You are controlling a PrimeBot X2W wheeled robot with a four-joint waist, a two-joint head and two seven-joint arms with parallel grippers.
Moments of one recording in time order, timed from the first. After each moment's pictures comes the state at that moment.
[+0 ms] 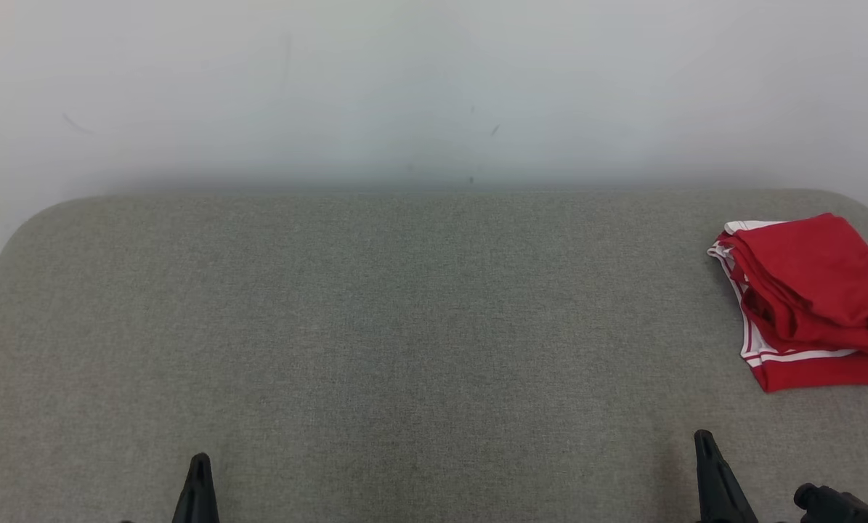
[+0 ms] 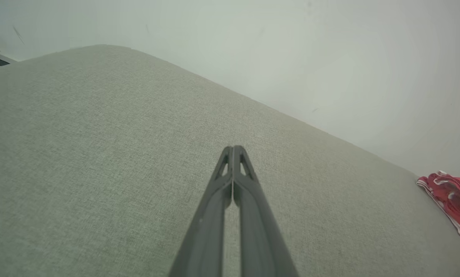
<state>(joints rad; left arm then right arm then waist) 0.06 0.05 0.00 0.20 -0.47 -0.07 -0.22 0.07 -0.07 0.02 0.21 0.56 0.13 -0.17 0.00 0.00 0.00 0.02</state>
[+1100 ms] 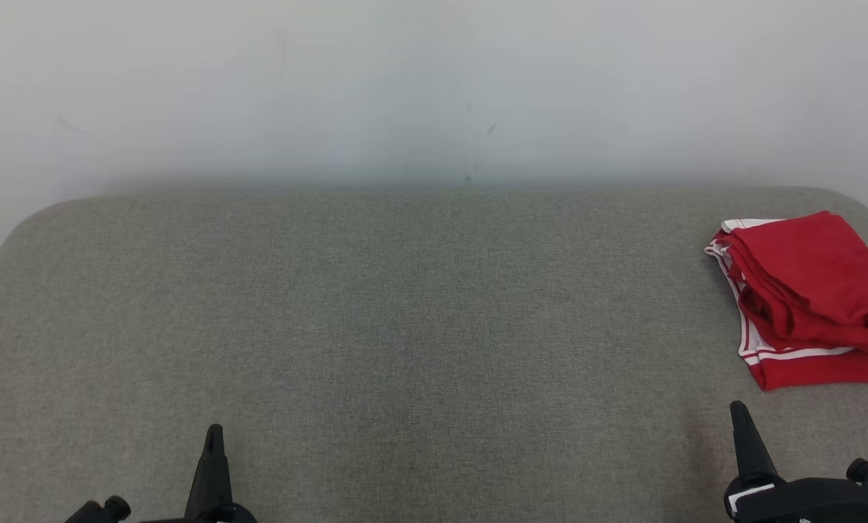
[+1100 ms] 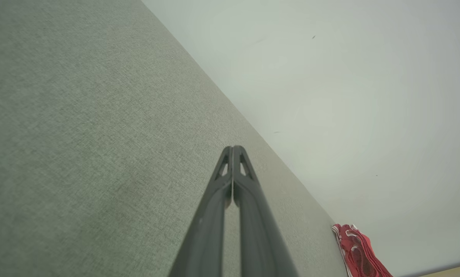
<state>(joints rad) -0.03 0.05 -0.05 0.25 -0.95 -0.10 -0.16 -0.02 -0.10 -0.08 0.25 1.02 0.13 -0.02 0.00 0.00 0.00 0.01</state>
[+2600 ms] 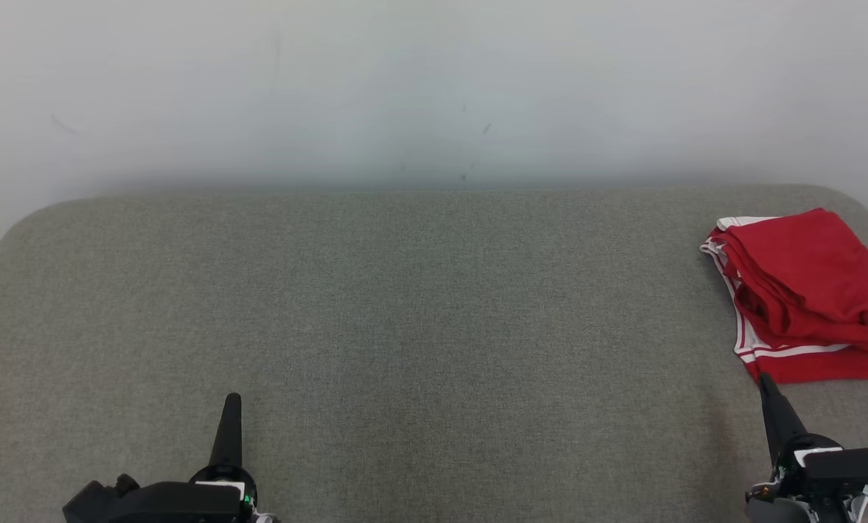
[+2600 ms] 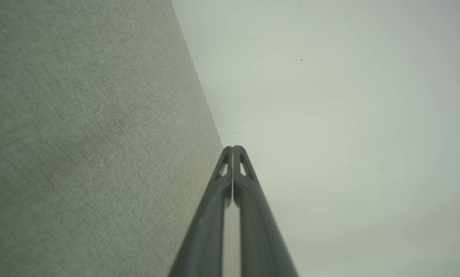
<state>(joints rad) -0.13 0.05 -0.09 0.29 -1.41 -0.12 -0.10 -0.11 -0.10 -0.20 0.30 1.43 0.13 0.15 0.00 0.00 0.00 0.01</state>
